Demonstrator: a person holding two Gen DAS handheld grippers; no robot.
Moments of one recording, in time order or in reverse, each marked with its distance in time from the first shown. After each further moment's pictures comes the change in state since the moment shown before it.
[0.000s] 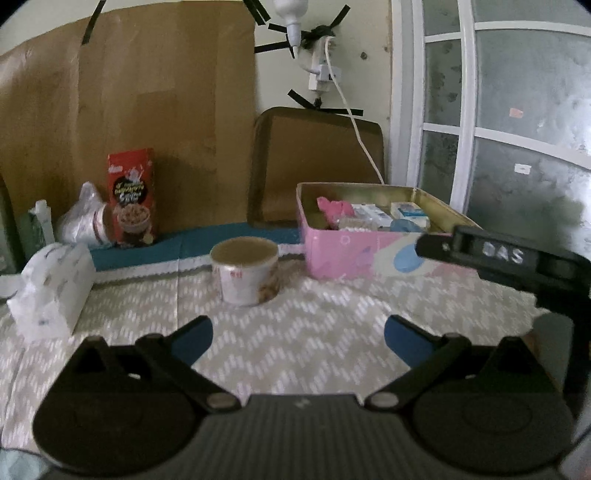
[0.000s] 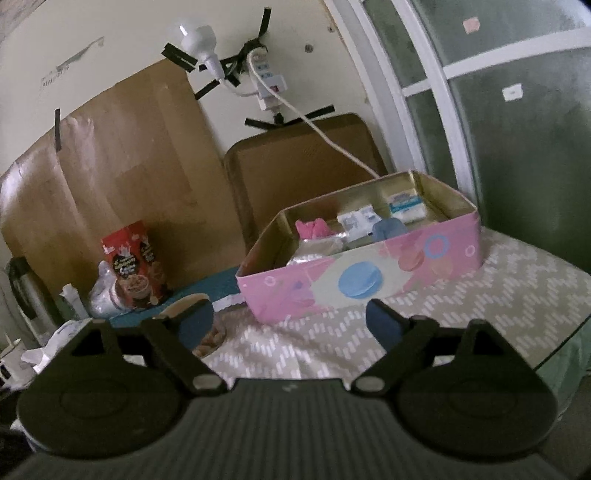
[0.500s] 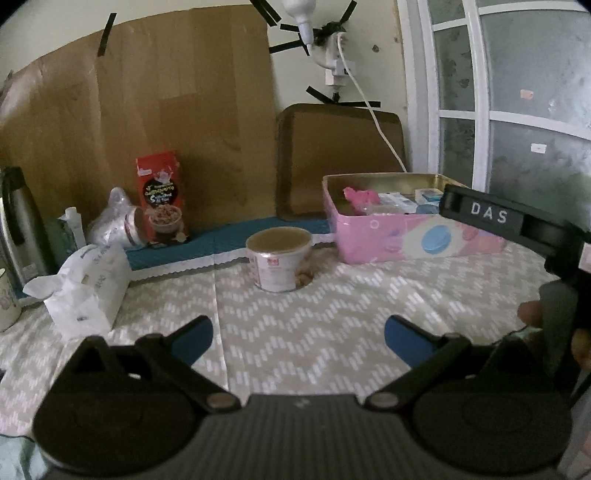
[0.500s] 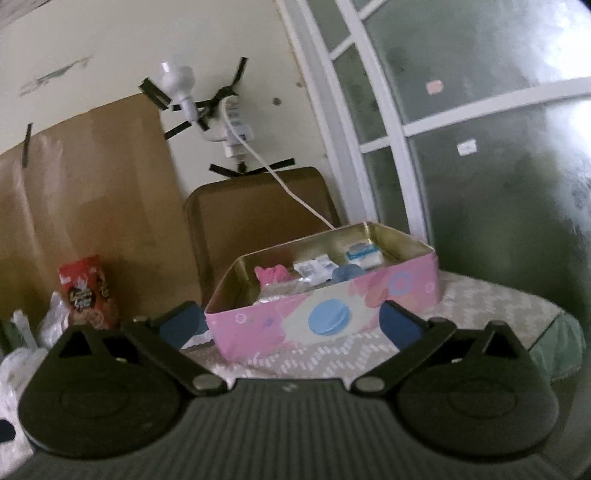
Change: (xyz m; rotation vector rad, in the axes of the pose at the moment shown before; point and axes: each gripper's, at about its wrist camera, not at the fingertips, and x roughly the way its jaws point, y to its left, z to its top) left arm -0.016 0.005 -0.014 0.052 0.008 0.100; right arm -0.007 0.023 -0.016 -0.022 -0.179 -0.201
